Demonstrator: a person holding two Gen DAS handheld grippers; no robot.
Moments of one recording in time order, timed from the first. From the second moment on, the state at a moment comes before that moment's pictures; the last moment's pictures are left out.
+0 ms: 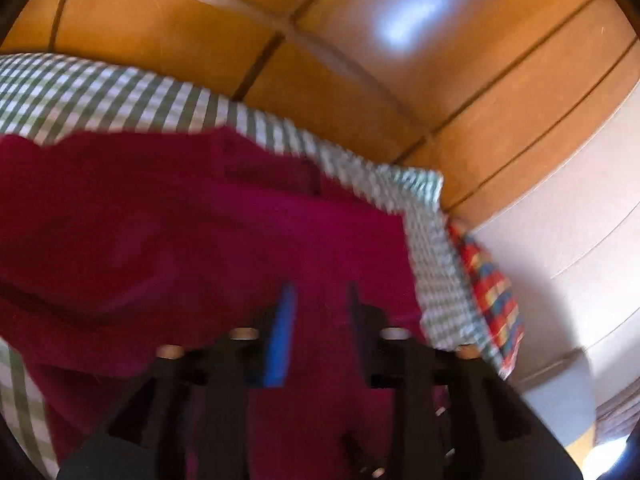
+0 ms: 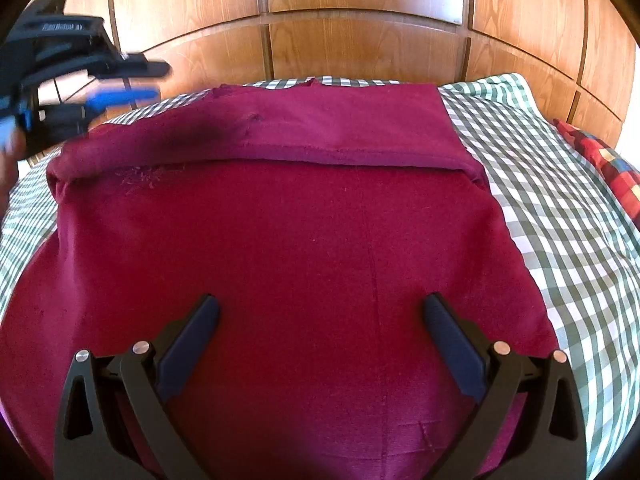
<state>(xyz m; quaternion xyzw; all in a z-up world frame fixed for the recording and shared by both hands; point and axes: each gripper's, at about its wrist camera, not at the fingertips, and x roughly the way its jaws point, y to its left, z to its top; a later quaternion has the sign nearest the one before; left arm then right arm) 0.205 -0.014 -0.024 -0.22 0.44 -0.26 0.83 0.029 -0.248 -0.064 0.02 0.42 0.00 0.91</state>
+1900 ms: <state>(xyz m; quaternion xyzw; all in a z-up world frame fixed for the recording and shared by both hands) 0.146 0.087 -0.018 -0.20 0.39 -0.15 0.89 0.121 -0.358 0.009 0.16 0.41 -0.01 0.90</state>
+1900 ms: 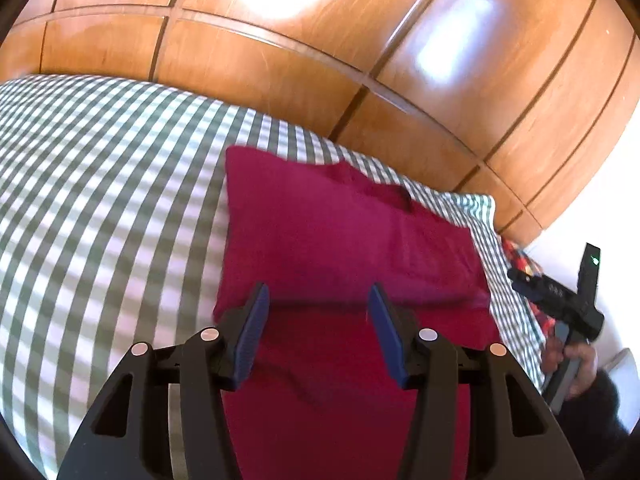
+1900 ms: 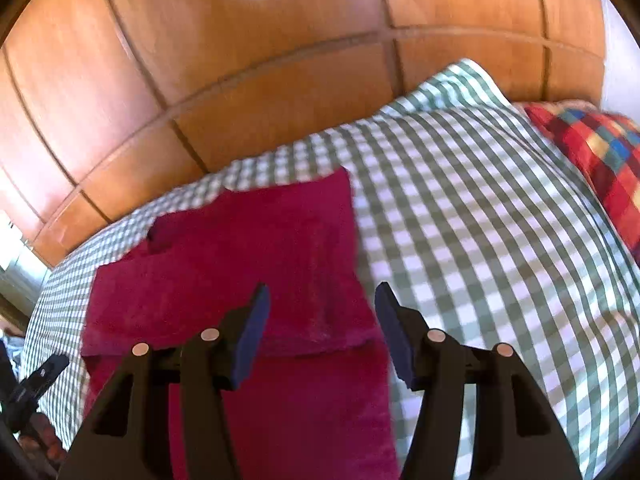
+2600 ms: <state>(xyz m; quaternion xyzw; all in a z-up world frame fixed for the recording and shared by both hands) 0.238 0.155 -0.051 -0.31 0.42 -0.12 0.84 0.151 -0.304 -0.062 0.05 0.41 -0.02 0.91</state>
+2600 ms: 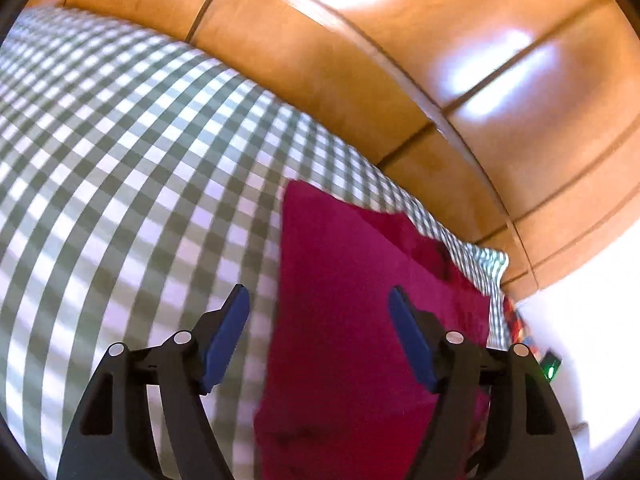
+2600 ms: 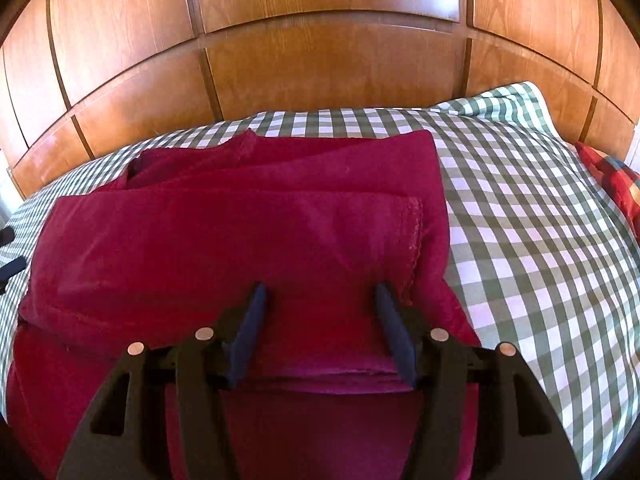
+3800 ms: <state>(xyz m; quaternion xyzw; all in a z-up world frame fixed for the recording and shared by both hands) 0.134 0.076 -0.066 -0.02 0.45 -0.06 0.89 0.161 -0.298 -0.063 0.03 0.40 -0.04 0.91</state>
